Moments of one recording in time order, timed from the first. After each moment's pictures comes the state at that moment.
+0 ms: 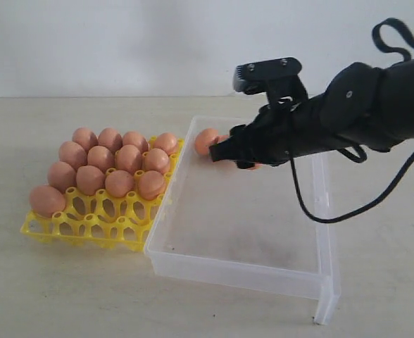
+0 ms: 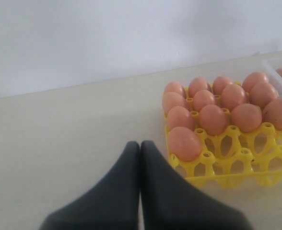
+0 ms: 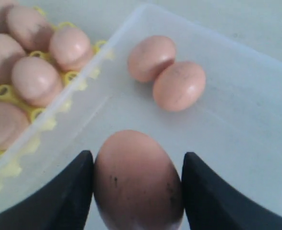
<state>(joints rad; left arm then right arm) 0.04 0.00 0.00 -0.21 0.27 0.33 0.54 1.75 -0.99 0.64 0.06 -0.53</state>
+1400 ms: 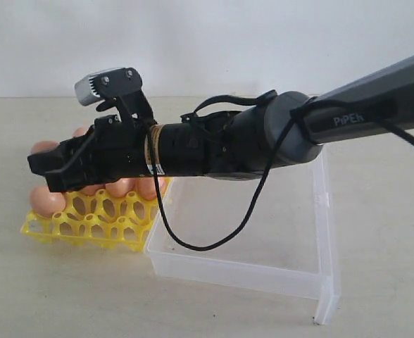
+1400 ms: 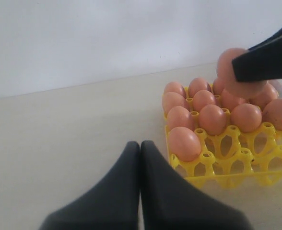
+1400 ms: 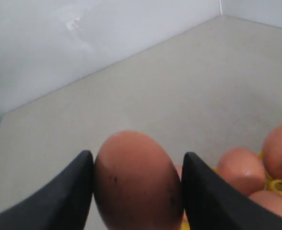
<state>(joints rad) 0.04 0.00 0.00 -0.21 0.27 0.33 0.76 2.10 -1.31 -0.95 -0.72 1.02</state>
